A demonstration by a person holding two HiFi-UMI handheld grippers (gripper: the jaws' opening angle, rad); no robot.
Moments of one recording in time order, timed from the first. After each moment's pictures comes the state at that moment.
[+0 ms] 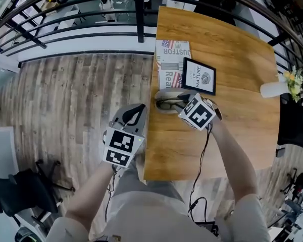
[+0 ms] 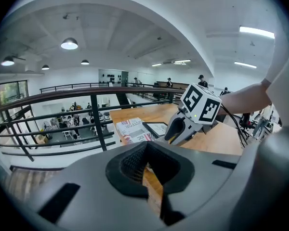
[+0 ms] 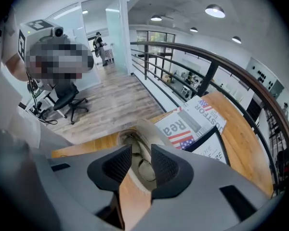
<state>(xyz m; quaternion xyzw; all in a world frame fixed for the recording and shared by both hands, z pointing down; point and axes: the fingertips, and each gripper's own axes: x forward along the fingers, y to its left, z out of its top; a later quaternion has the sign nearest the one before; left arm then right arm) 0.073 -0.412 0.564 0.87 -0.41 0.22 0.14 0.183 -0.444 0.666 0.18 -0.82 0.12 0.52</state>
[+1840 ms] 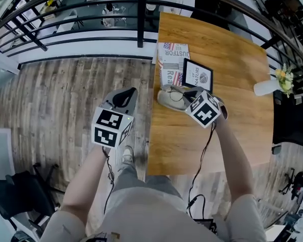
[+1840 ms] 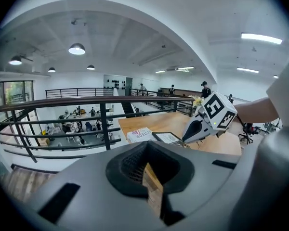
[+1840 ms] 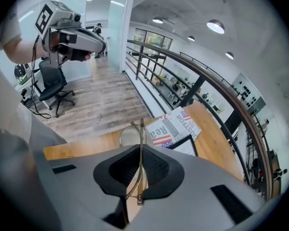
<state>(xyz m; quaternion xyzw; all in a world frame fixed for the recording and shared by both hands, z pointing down) 0.010 -0.425 0.512 0.87 -0.44 0.19 0.14 0.186 -0.437 0.601 0.24 -0.80 0.04 0.55</state>
